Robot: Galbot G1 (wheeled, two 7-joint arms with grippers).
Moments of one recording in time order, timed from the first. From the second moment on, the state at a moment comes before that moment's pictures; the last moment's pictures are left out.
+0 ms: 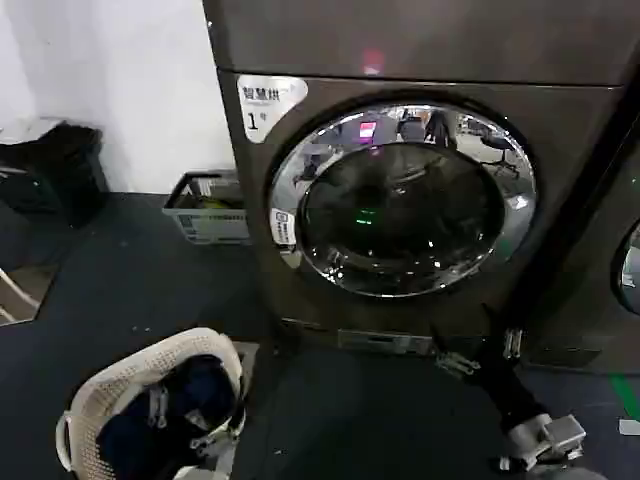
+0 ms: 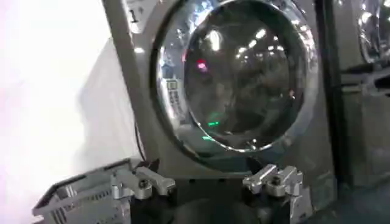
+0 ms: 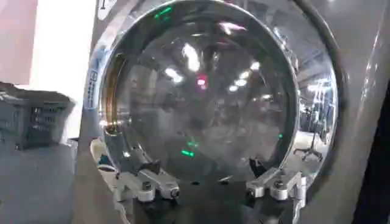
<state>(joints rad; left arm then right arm) 2.00 -1.44 -0.76 -2.45 -0.05 -0.08 0.42 -1.56 1.38 0.78 2.31 0.26 -0.19 -0.41</state>
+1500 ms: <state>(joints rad) 2.00 -1.47 -0.75 -2.45 -0.01 -0.04 0.42 -0.90 1.04 0.24 1.92 0.51 -0.22 -0.60</state>
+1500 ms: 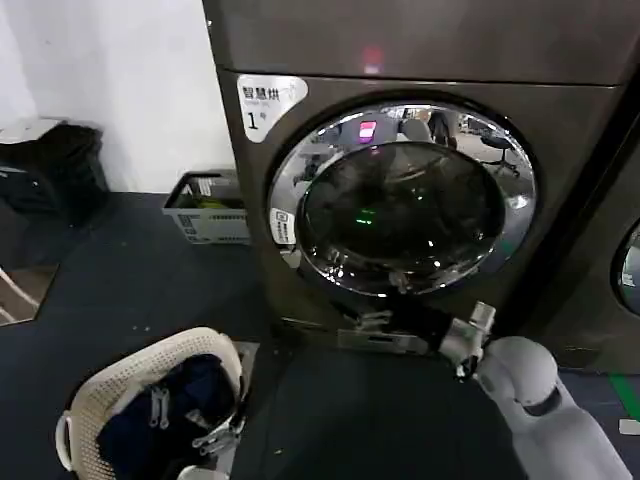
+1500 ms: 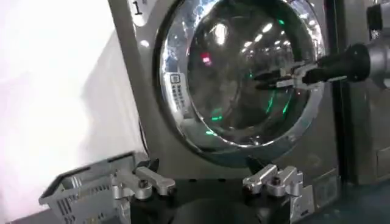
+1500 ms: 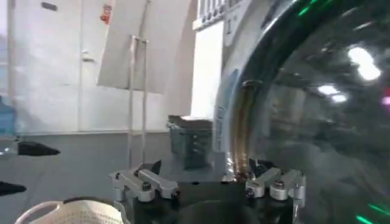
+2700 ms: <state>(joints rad) 2.00 -1.49 -0.73 -2.46 -0.01 -0.02 0.42 -0.58 1.20 0.01 1.61 0.45 -0.22 -0.56</state>
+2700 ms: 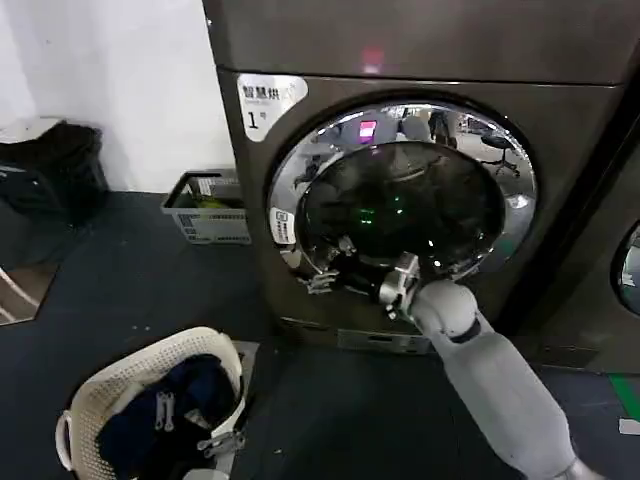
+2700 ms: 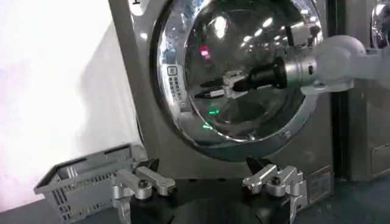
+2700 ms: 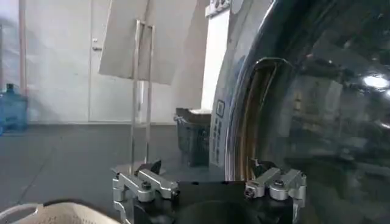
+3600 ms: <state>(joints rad) 1.97 -1.48 -0.74 -2.48 0.00 0.12 0.39 -0.53 1.20 -0.02 1.58 0.51 -0.21 -0.75</state>
